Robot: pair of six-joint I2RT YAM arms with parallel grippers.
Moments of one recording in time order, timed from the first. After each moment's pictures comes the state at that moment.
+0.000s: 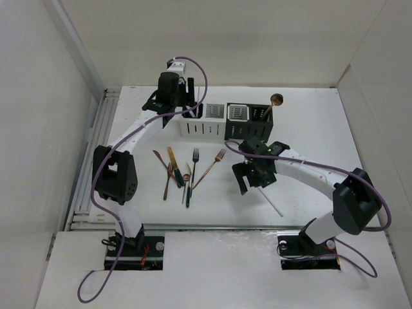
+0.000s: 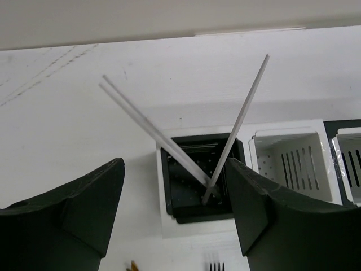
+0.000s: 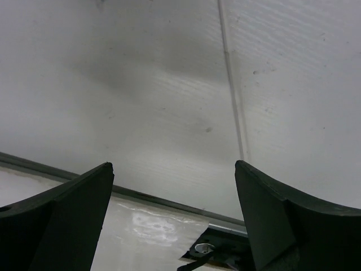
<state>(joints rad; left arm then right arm) -0.35 1.82 1.54 -0.14 -0.12 -0.15 0.70 1.49 1.05 -0.87 0.00 0.36</state>
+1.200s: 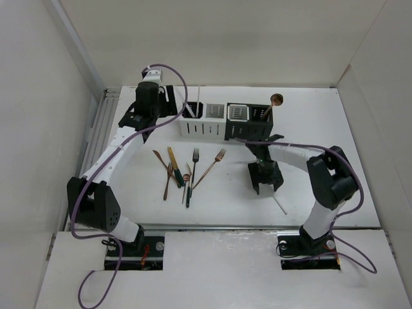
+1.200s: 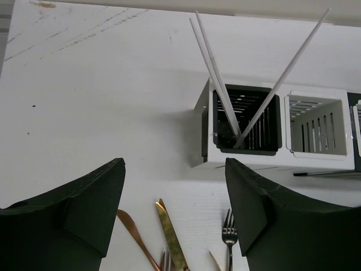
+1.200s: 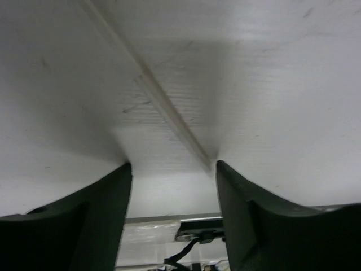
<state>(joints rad) -0.29 1.49 1.32 -0.28 -0.18 -0.23 0.51 1.75 1.07 -0.94 0.10 0.40</state>
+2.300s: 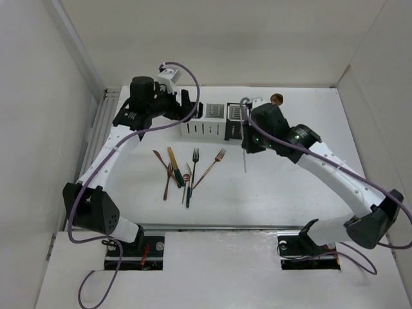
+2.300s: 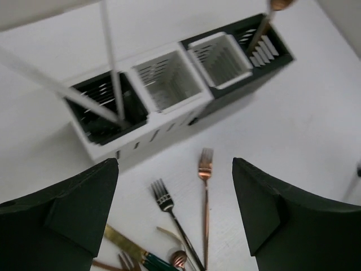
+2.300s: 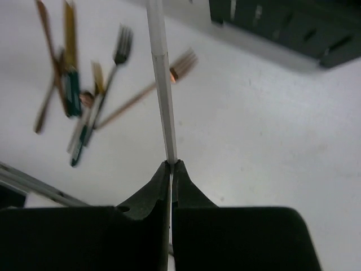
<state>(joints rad) -0.27 1.46 1.36 -0.33 0.38 -0.13 0.70 1.36 1.34 -0.82 0.13 0.36</state>
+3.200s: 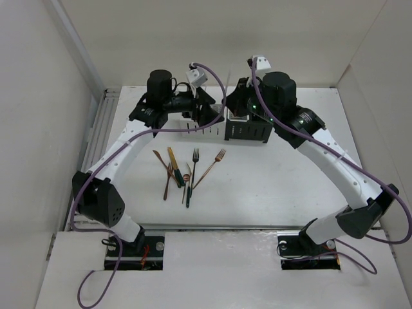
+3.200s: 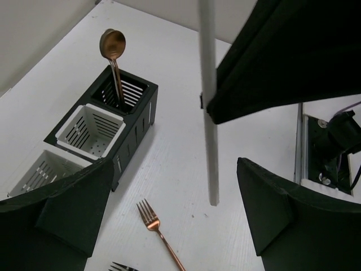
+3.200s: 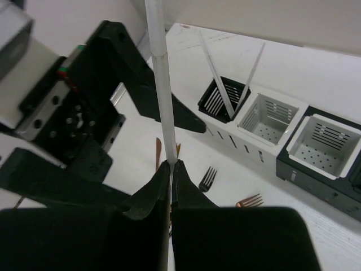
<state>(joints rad) -0.41 1.54 1.49 -0.19 0.90 0.02 0.66 1.46 1.67 -0.44 -0.01 0.36</state>
